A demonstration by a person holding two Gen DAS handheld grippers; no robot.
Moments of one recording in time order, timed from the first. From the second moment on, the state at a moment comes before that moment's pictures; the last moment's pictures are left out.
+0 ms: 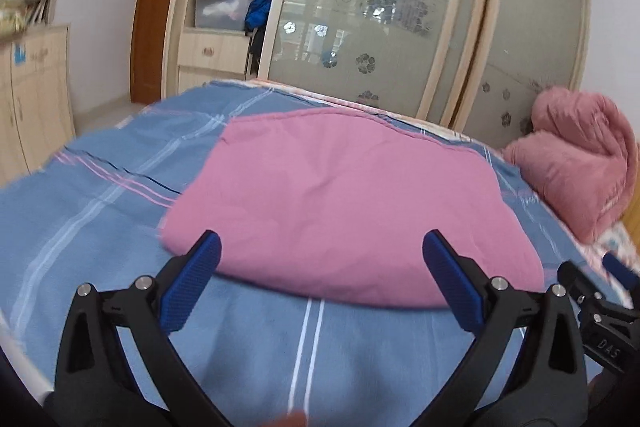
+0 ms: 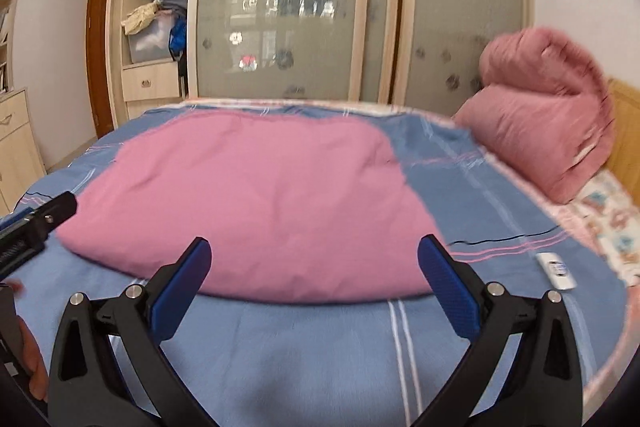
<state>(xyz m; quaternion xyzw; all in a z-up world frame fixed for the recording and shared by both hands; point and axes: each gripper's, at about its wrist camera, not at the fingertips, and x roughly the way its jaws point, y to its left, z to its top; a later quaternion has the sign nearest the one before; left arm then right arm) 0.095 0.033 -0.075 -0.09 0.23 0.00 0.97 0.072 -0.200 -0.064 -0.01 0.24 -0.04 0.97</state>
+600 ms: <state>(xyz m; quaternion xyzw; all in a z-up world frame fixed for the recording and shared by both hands) 0.007 0.025 -0.035 -0.02 0.21 0.01 0.98 -0.001 -0.167 -0.017 -0.01 0.21 -0.06 0.98</state>
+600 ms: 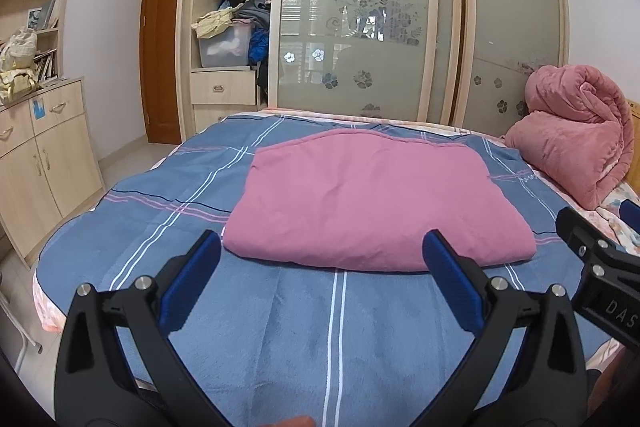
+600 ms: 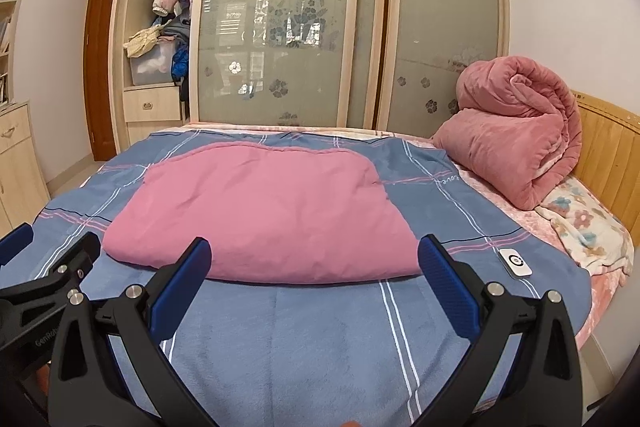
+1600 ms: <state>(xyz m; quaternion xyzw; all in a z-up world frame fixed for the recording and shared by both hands) 0.004 0.012 -0.036 -0.01 0.22 0.00 0.98 0.000 -0.172 -0.017 0.00 0.21 -0.07 0.97</state>
